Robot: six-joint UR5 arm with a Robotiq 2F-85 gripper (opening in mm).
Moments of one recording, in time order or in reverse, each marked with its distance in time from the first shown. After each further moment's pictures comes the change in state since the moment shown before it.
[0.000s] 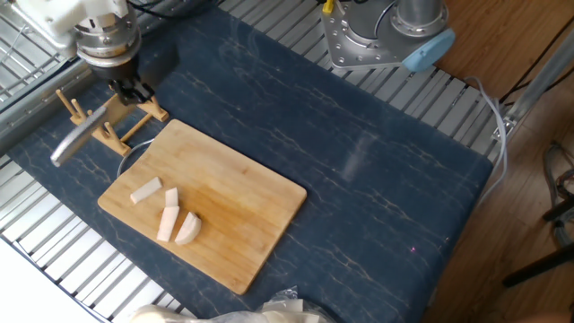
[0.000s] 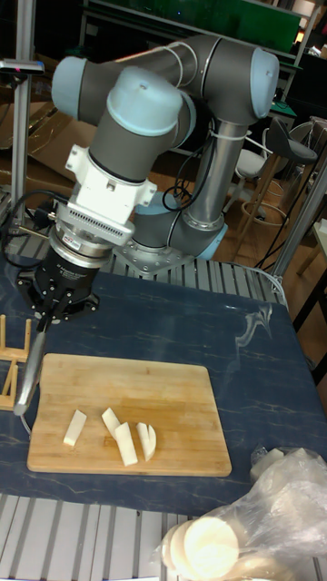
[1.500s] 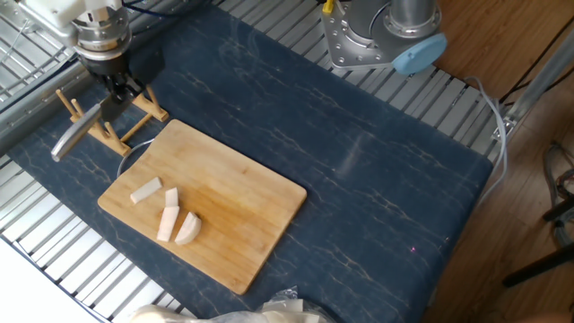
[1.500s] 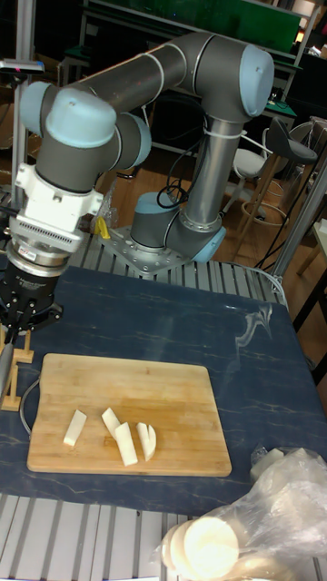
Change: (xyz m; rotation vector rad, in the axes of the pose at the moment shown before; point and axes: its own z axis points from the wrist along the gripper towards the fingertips) arm 0.009 -0.032 0.065 -0.073 -0.066 -0.042
